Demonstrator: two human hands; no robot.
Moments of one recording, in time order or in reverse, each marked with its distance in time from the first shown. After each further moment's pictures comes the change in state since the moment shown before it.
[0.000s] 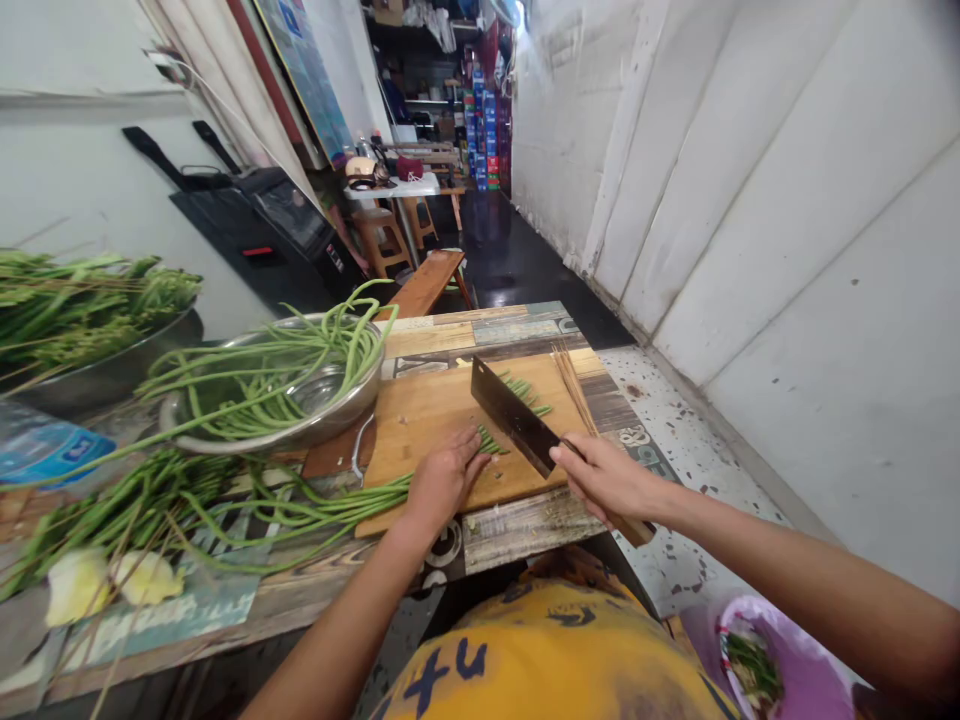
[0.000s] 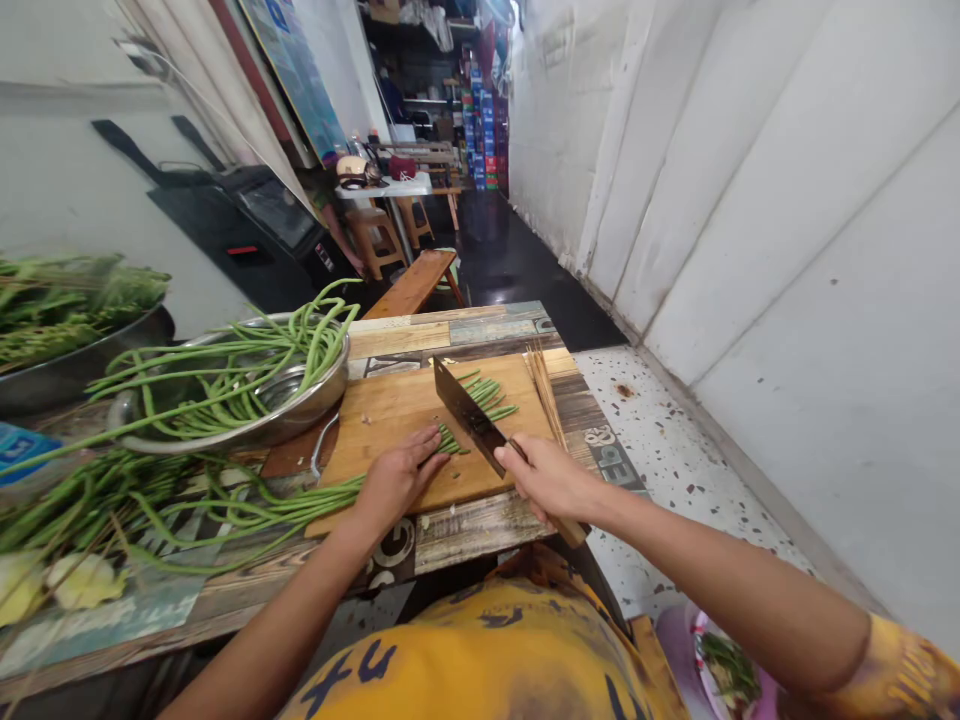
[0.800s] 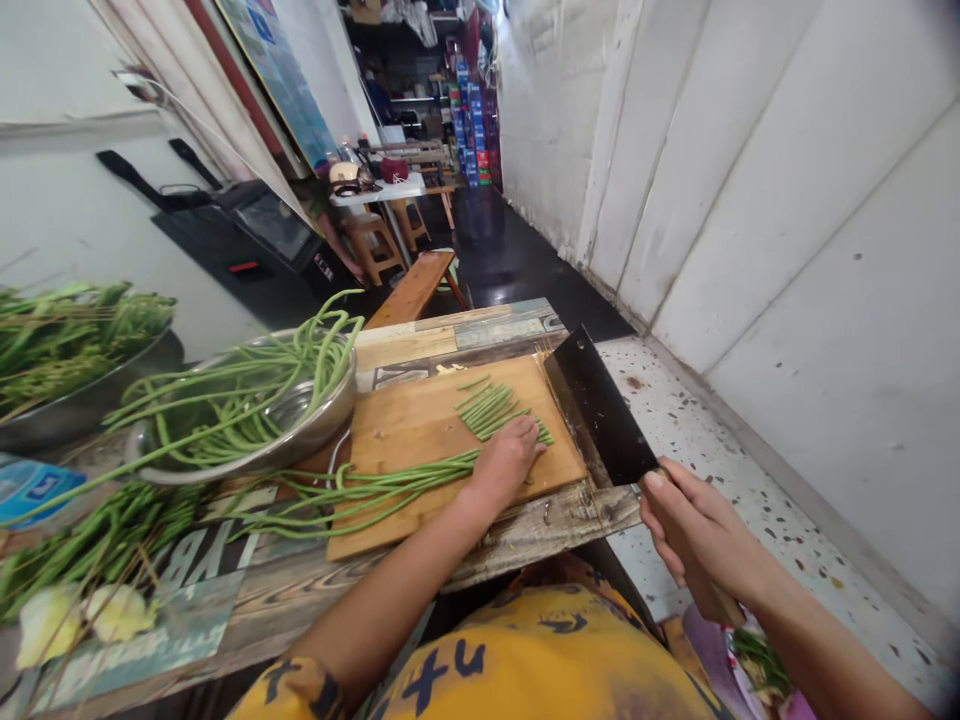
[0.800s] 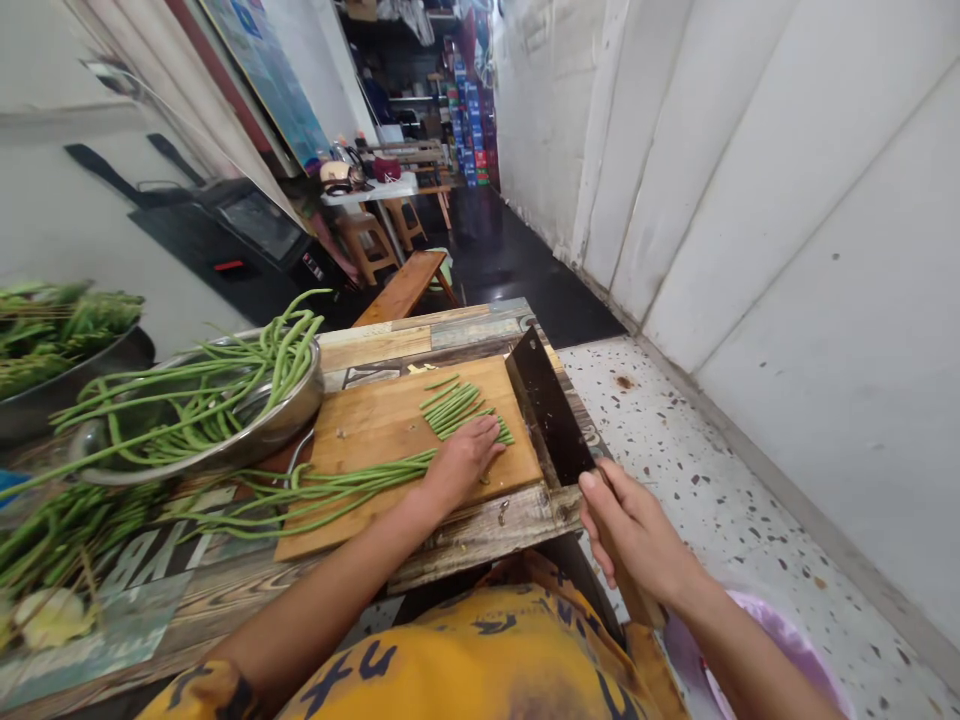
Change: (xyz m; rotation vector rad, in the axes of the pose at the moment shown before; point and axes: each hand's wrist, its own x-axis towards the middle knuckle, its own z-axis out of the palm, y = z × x) left_hand 0.066 0.073 0.059 0.008 -0.152 0.234; right_hand -0.083 0.054 -0.030 0.423 0.315 0.072
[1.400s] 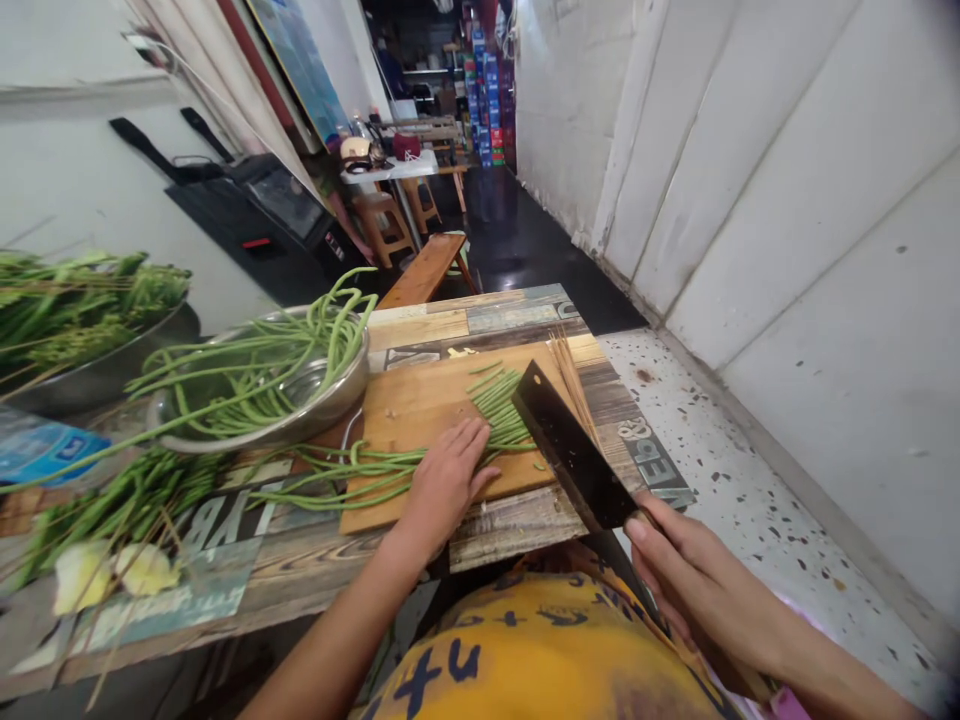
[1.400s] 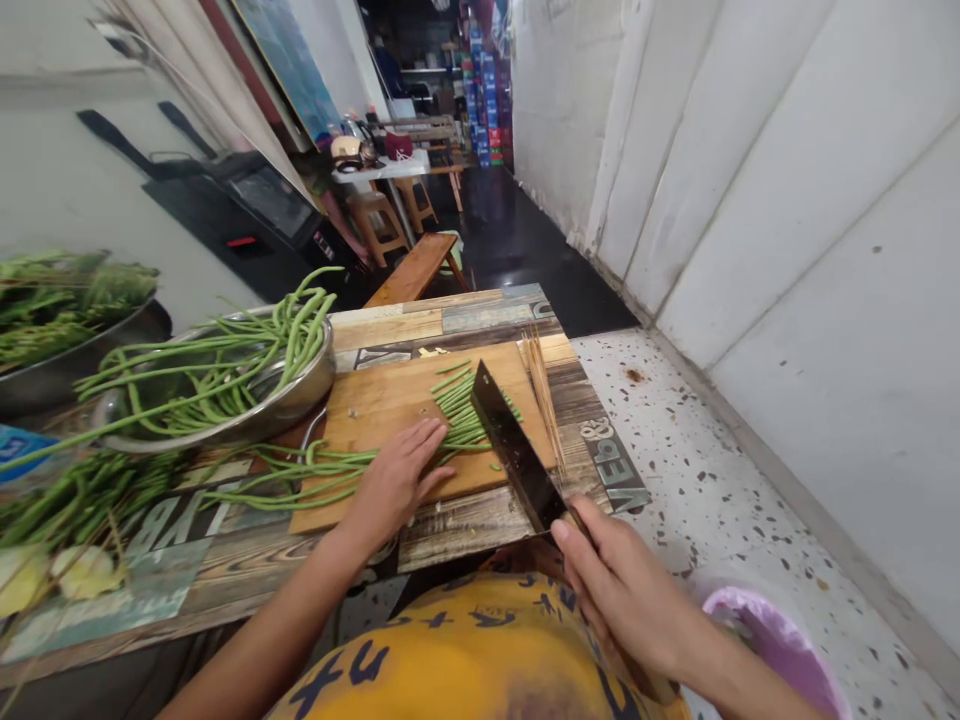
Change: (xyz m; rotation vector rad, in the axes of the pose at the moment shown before) left_hand -0.081 -0.017 -0.061 0.145 0.009 -0.188; right_hand -0.023 -0.004 0.029 -0.251 -0.157 0.054
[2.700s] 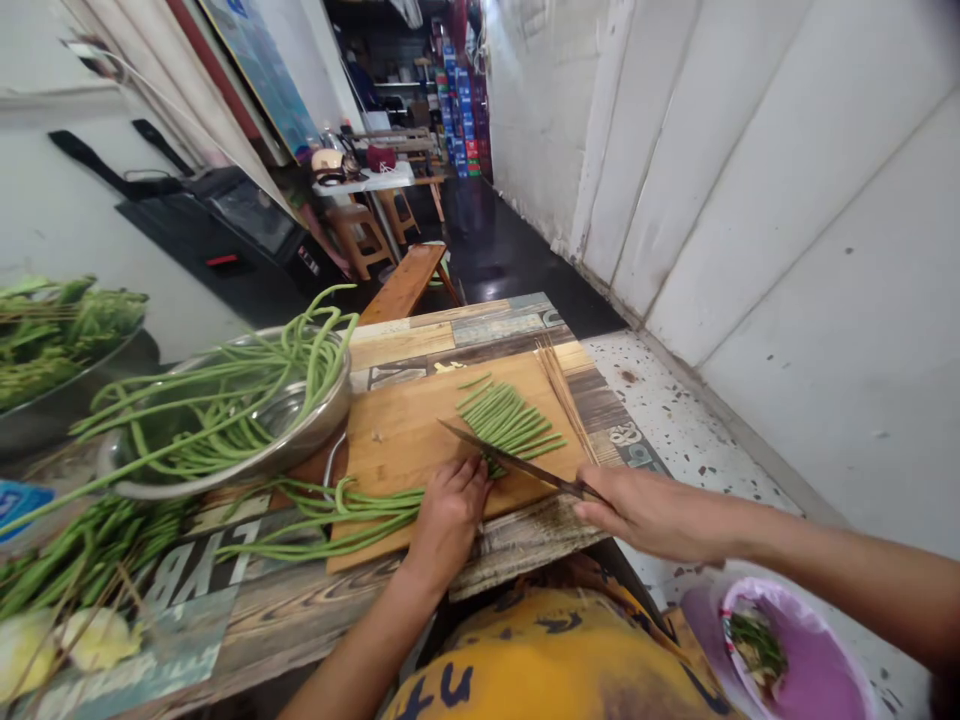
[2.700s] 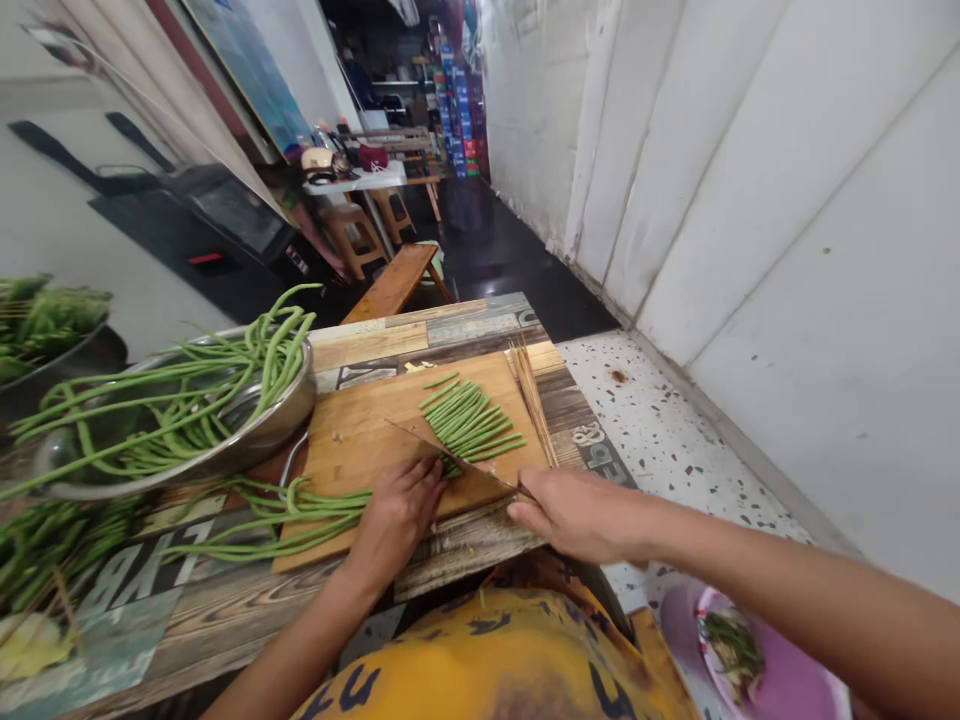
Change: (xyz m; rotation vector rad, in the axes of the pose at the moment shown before) left_hand -0.006 0.002 0.021 0.022 0.140 0.128; right_hand 0.062 -0.052 -0.024 -0.809 -0.251 -0.210
